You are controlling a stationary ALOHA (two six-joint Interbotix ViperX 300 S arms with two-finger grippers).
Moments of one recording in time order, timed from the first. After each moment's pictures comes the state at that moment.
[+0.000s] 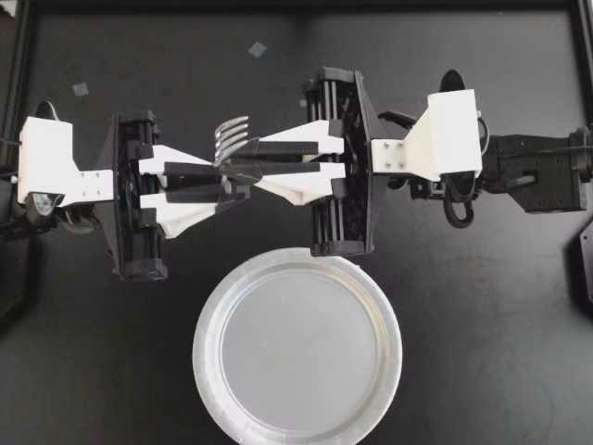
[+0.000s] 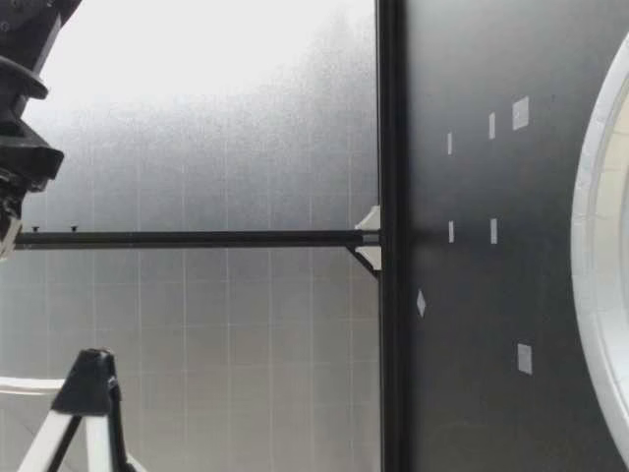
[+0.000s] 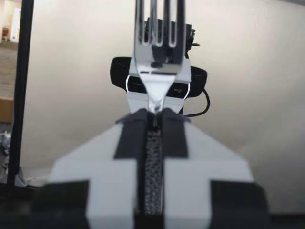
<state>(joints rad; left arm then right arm) -0.01 -0.42 0.97 -0.25 -0.54 0.24 -0.12 0.02 0.53 -0.27 -0.96 0.04</state>
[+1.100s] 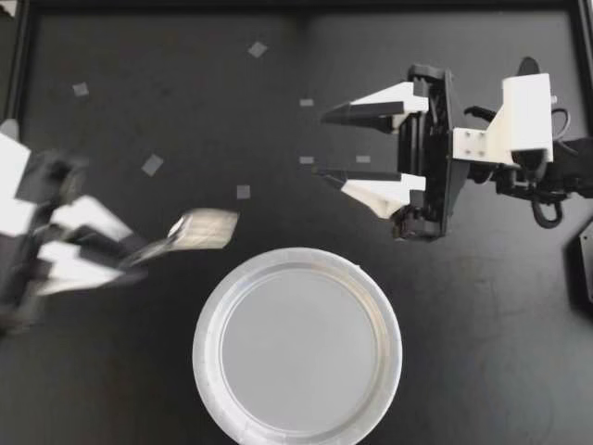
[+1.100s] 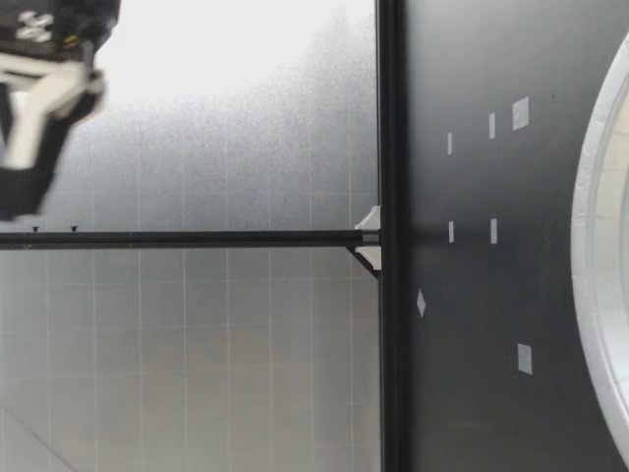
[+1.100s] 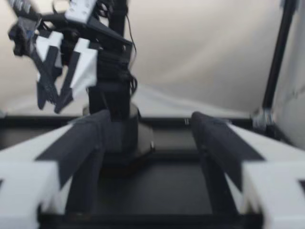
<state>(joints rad) -0.08 -0.83 0.93 -0.31 0.56 0.12 -0.17 -0.23 0.85 -0.11 -0.75 0.03</state>
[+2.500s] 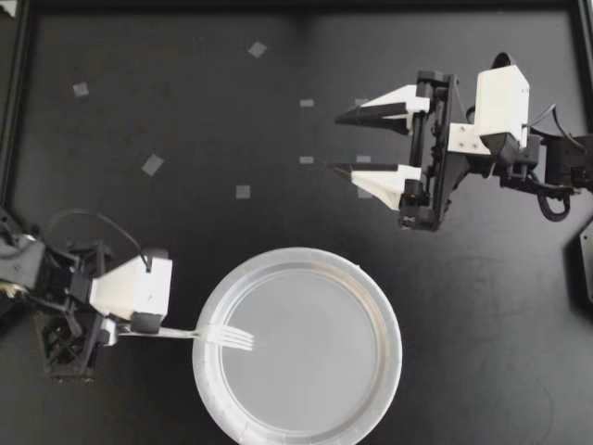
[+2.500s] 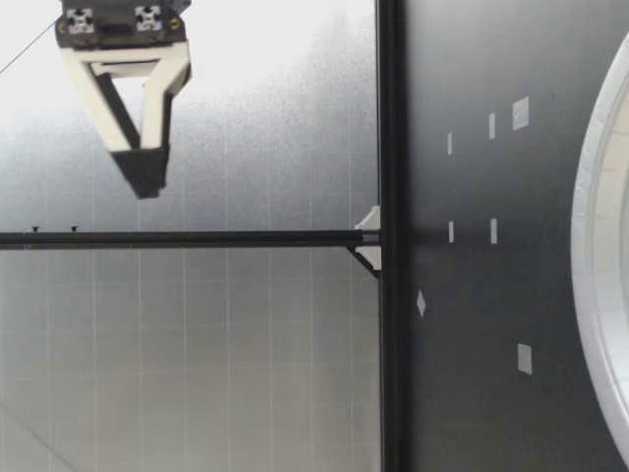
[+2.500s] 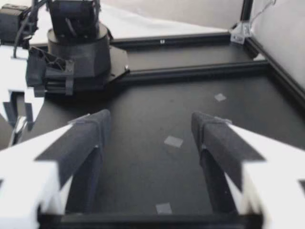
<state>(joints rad) -0.23 -0.23 0.95 -0.21 0.75 -0.12 -0.22 -0.23 0.90 -0.08 -0.60 0.04</state>
